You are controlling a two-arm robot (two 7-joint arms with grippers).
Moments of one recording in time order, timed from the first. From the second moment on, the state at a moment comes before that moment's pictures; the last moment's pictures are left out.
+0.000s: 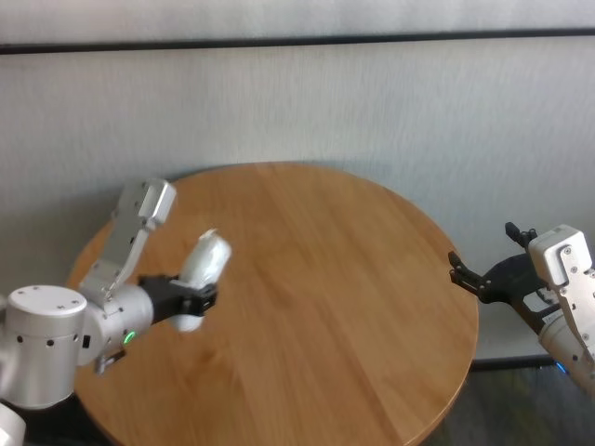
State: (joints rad) left arm -0.32 0.35 0.38 -1.54 -0.39 0.67 -0.11; right arm 0.20 0.60 -0.45 -1.41 0.25 -0.12 -0.03
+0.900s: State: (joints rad) left arm -0.44 0.34 0.49 -1.46 -0.42 0.40 -0.39; right arm 0.20 0.60 -0.45 -1.41 0.25 -0.12 -0.03
